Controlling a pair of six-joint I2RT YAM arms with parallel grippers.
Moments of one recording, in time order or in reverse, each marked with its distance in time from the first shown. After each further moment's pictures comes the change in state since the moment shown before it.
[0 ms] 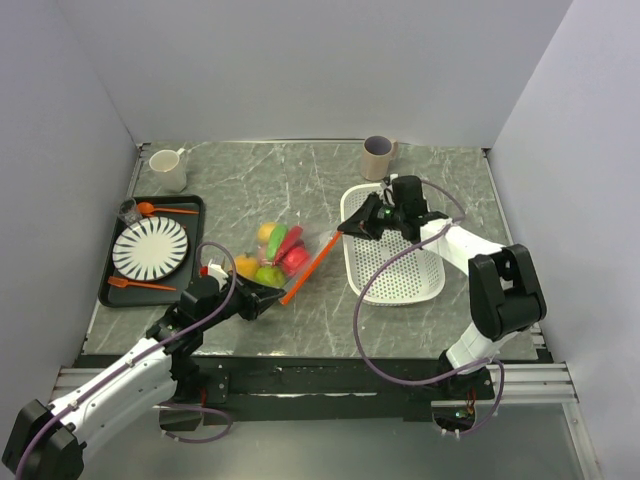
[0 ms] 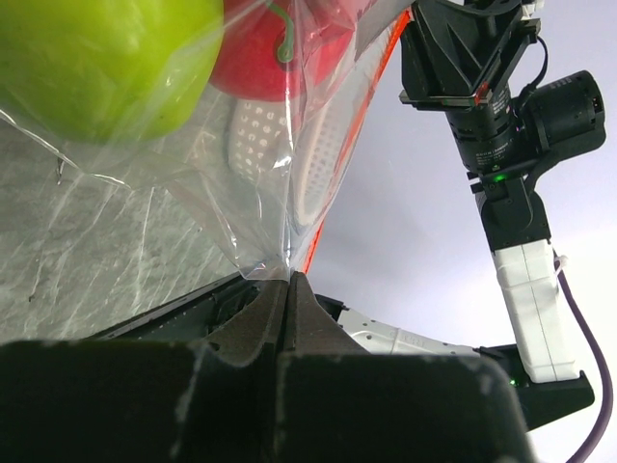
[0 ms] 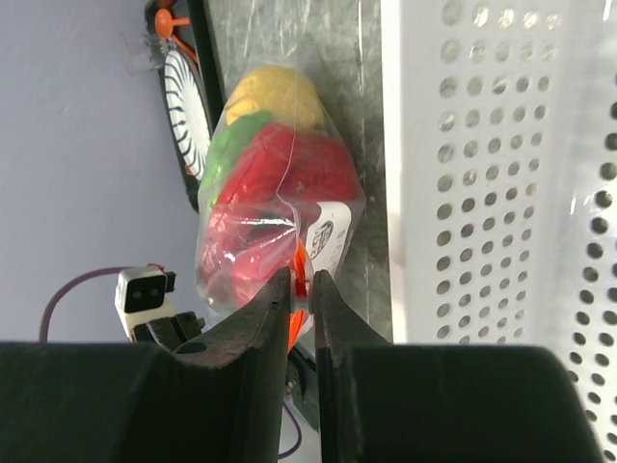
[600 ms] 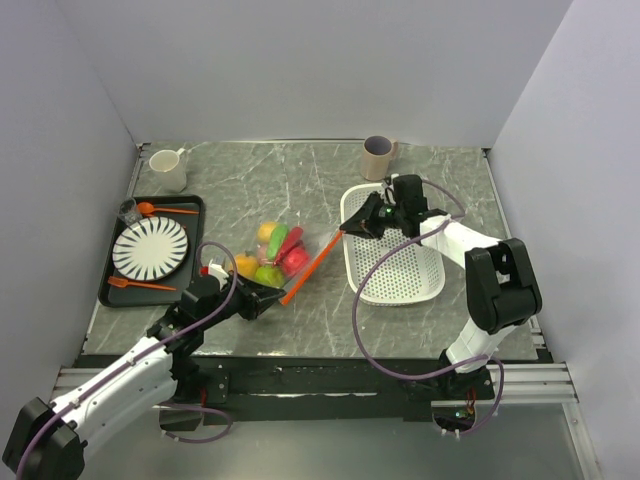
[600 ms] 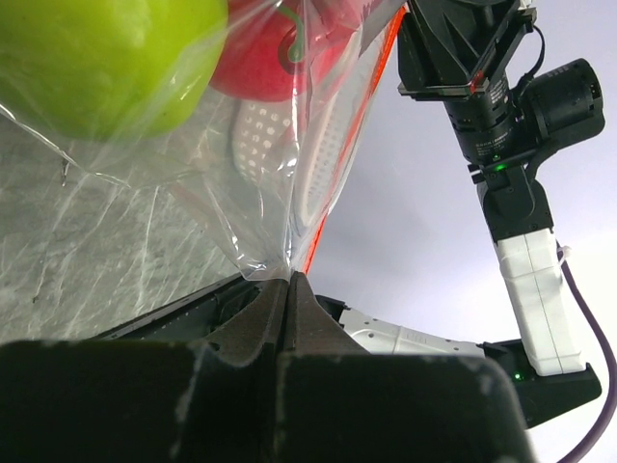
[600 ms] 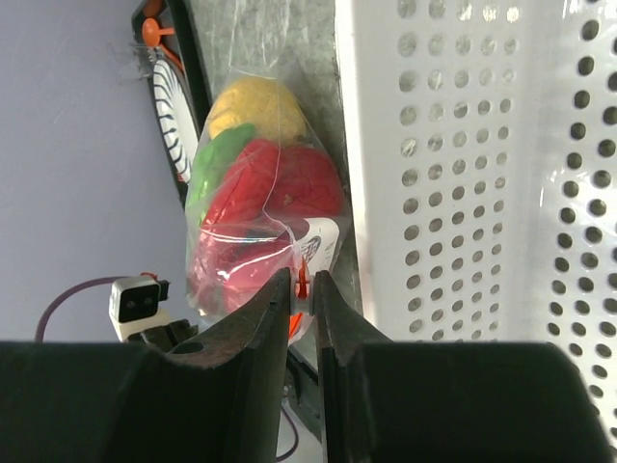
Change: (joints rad) left arm 0.005 0.016 0.000 0.005 0.006 0.002; right arm -0.026 0.047 0.023 -0.009 -0.012 -0.017
